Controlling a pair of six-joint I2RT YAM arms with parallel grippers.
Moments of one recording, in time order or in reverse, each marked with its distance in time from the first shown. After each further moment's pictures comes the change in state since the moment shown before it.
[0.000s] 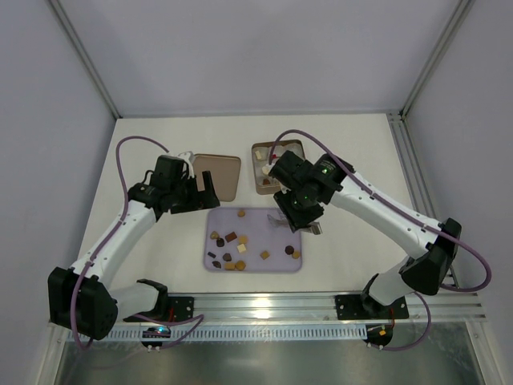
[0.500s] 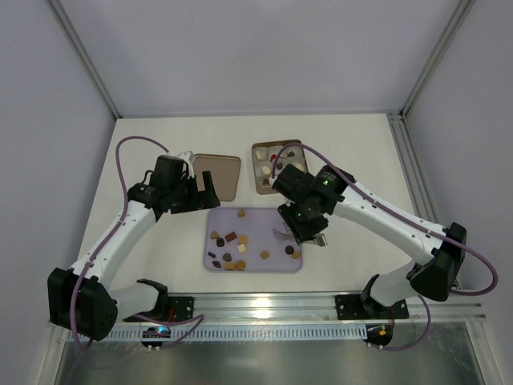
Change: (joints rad) left arm 0.000 -0.004 0.000 0.000 0.007 0.000; right arm 0.042 -0.066 -0.136 0.000 -0.019 0.032
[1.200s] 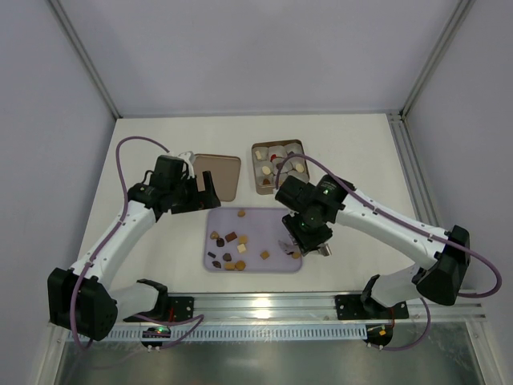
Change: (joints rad) left arm 0.000 0.000 0.000 0.000 0.011 0.000; right arm 0.032 -0.043 -0.115 0.001 -0.022 0.037
